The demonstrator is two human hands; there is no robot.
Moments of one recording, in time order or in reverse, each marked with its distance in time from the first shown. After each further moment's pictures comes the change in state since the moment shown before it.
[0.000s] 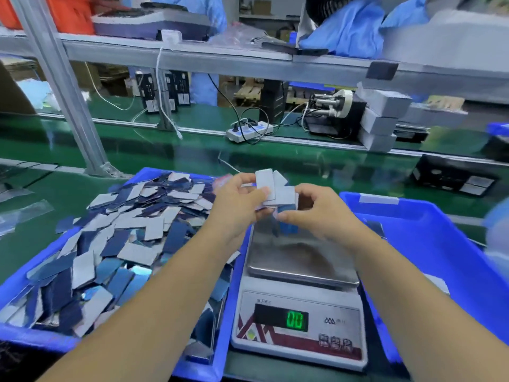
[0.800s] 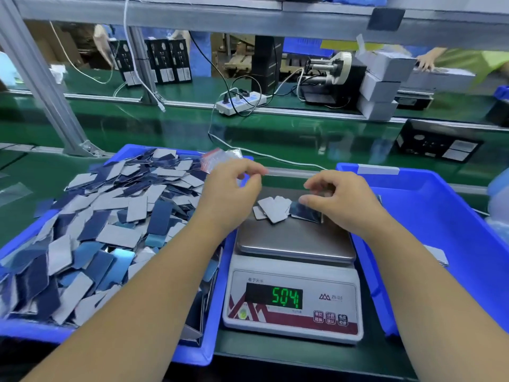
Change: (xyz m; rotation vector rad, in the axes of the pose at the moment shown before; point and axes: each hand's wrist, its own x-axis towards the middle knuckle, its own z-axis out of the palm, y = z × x) left_hand -0.005 -0.023 -0.012 0.727 0.003 0.364; right_hand -0.019 0.046 -0.027 -0.348 0.203 0.038
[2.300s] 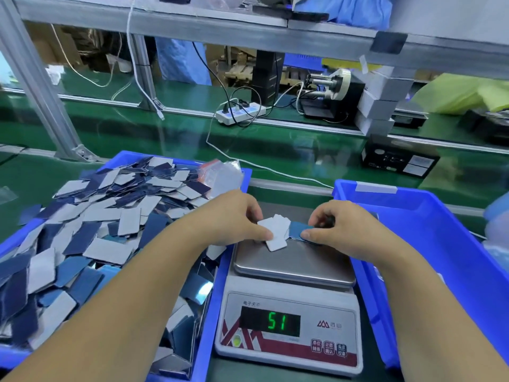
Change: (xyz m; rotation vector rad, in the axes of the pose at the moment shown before) left_hand 0.019 0.003 -0.014 0.416 -0.562 -0.214; right_hand -0.002 0.006 -0.010 -0.152 -0.252 0.109
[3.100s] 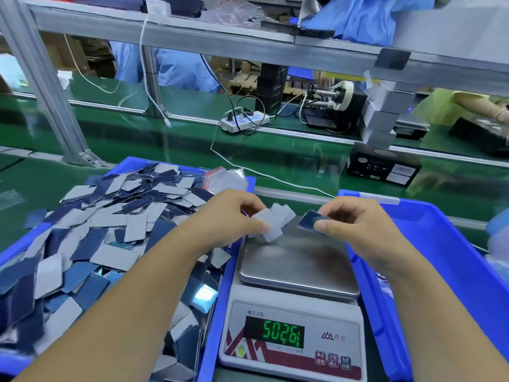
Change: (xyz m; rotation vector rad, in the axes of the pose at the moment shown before) left_hand 0.001 -0.013 -0.007 -0.356 0.078 0.099; right_hand -0.006 -0.014 -0.011 0.562 0.057 -0.197
